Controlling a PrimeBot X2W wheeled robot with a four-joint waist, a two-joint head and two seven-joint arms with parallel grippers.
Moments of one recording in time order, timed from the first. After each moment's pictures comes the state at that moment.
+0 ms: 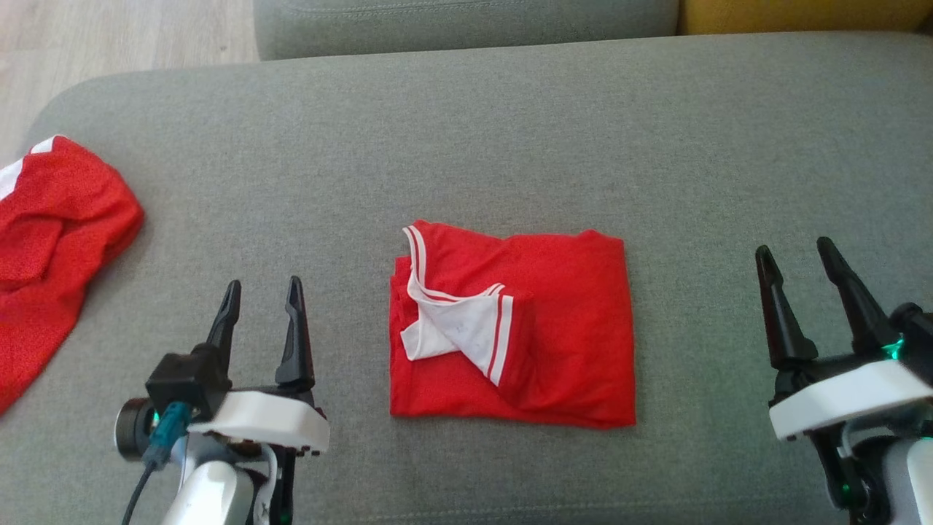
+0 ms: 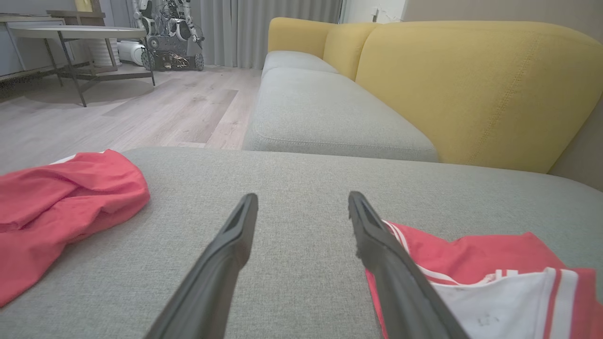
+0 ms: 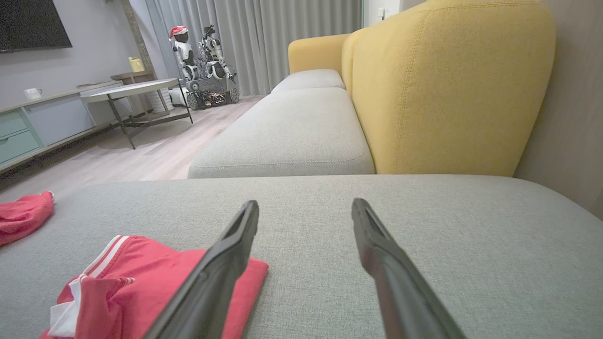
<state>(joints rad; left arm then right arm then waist) -0.06 0.16 -0.31 0.10 -0.32 0.22 -0.25 0.01 -0.19 0.01 -0.10 0.28 0.13 0.06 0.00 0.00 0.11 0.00</state>
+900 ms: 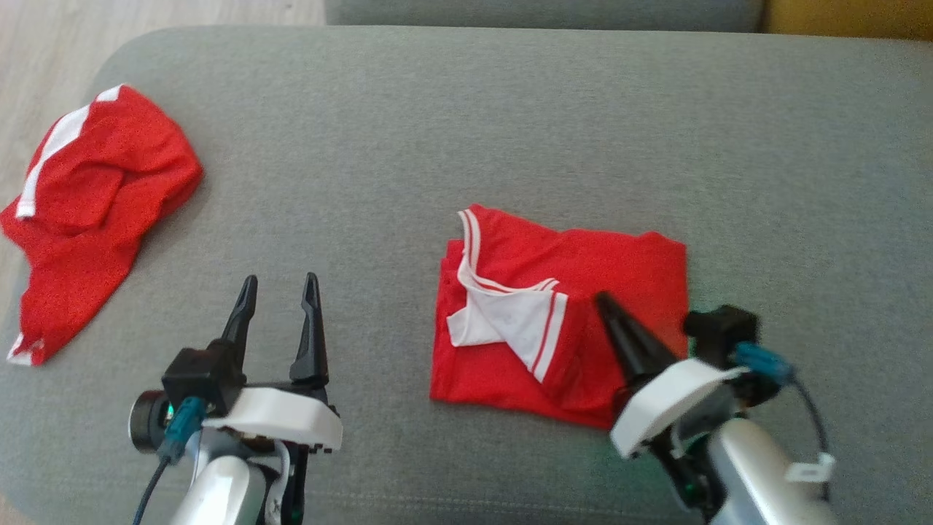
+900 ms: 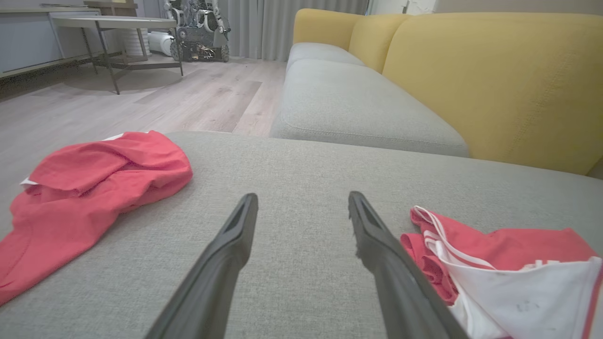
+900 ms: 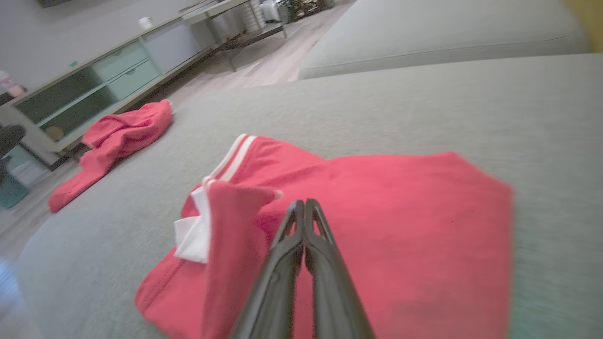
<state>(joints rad) -0.08 0.16 -0.35 0.11 -0.32 0.22 -0.25 -0.18 -0.10 0.35 0.31 0.34 0.13 0.01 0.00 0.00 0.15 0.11</state>
